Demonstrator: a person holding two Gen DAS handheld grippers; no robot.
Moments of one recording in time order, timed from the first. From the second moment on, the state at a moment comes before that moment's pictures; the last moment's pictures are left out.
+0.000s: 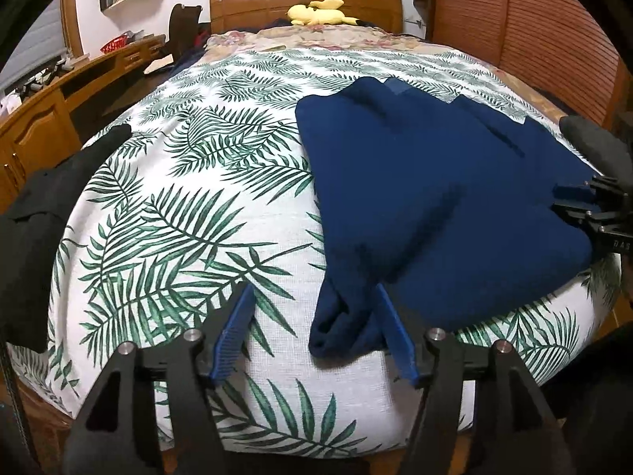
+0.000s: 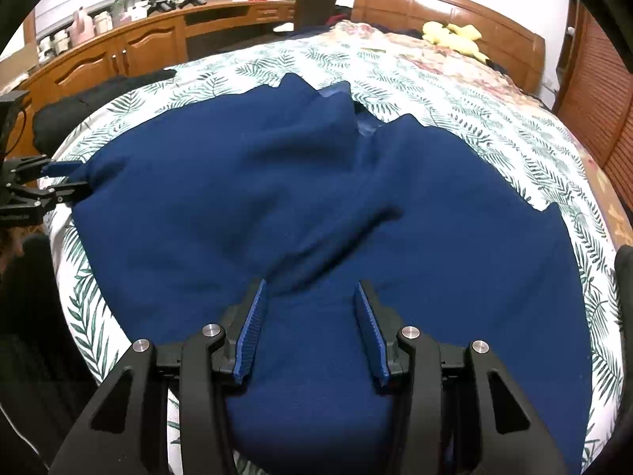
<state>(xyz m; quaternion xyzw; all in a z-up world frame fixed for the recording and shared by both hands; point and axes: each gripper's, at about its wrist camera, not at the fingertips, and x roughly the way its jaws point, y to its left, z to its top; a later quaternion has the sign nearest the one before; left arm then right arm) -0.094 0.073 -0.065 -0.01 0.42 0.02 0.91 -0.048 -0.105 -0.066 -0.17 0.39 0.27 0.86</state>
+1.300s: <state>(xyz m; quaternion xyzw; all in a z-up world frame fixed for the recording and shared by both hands) -0.057 -0.152 0.104 0.05 0.27 -0.16 0.95 -0.075 -0.235 -0.026 -0.12 0.37 0.23 0.89</state>
